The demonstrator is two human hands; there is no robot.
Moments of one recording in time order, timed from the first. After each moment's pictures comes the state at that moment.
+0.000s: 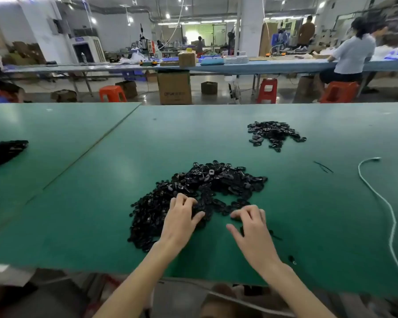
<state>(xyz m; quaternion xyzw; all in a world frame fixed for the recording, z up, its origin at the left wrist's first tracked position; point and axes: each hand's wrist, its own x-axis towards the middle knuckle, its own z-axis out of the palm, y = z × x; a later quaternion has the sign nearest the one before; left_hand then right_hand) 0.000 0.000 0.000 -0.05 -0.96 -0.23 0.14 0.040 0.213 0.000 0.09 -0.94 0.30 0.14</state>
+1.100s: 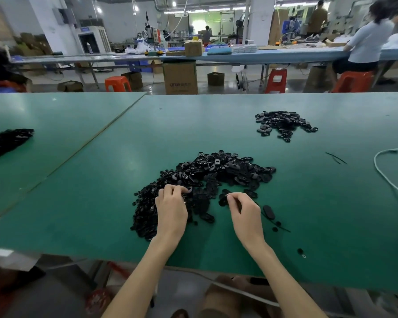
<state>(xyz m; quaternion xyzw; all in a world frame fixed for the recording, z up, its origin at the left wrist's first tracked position) -0.001 -0.020 -0.009 0.06 -0.94 -0.24 0.23 0.002 0.172 -0.017 0.03 -0.84 0.51 0.17</state>
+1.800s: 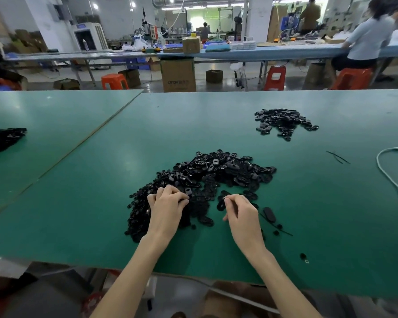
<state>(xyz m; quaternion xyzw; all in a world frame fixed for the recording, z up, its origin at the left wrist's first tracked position) -0.011 -0.034 -0.007 0.01 -0.96 -0.21 0.20 0.005 0.171 -0.015 0.05 -0.85 0.51 0.14</state>
